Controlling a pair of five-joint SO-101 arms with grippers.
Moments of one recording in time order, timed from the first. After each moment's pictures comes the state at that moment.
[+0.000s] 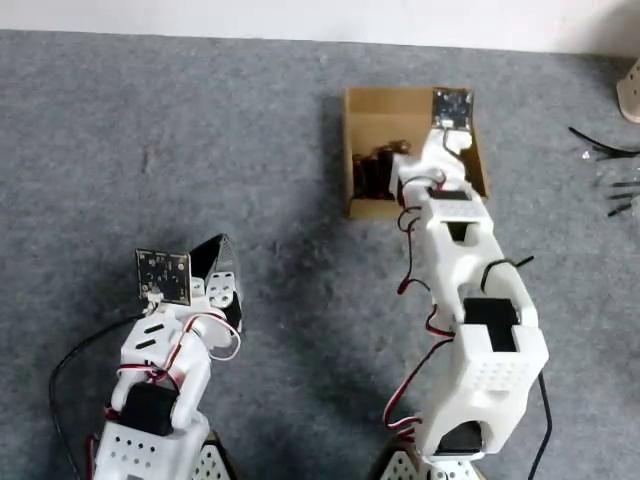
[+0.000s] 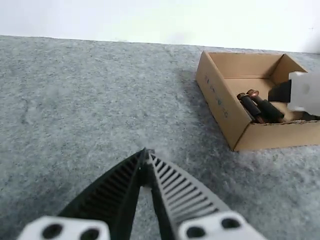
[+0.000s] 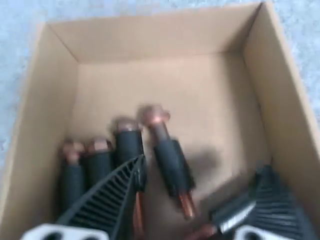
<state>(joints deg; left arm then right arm) 7.9 -103.7 96.0 35.5 12.7 -5.6 17.9 17.2 13.1 -2.2</state>
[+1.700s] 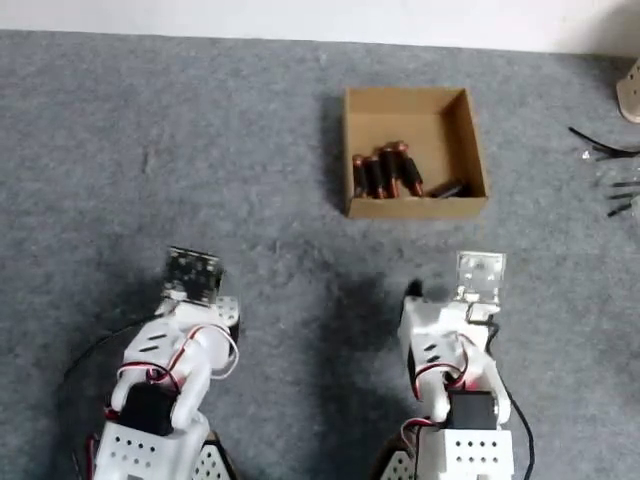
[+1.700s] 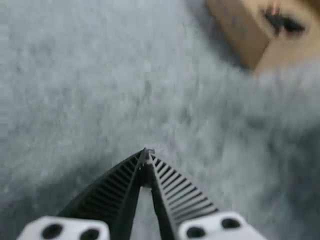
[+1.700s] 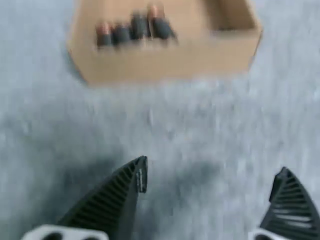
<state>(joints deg) 7.9 -103.7 96.0 53.9 3.1 -4.5 -96.4 96.0 45.8 -2.2</state>
